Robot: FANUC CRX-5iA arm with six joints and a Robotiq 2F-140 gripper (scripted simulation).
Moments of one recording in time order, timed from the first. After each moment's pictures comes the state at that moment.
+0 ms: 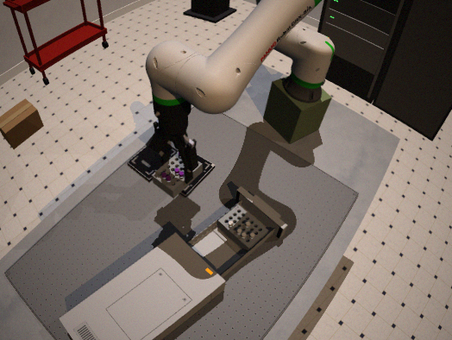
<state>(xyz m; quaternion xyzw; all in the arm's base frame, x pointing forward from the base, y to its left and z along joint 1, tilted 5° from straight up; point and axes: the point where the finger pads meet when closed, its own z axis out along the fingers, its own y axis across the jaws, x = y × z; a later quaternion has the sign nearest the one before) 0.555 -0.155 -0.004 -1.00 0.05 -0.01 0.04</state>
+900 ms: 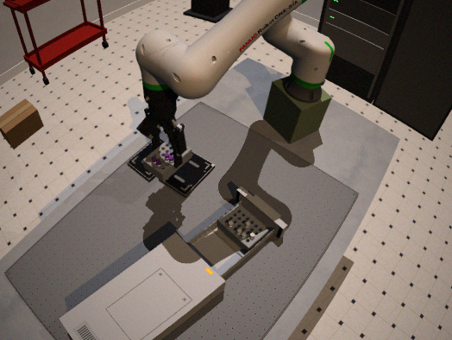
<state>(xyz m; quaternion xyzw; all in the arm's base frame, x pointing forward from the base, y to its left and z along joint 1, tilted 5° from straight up) 0.527 -0.214 -0.009 -1.00 0.05 -0.01 0.04</state>
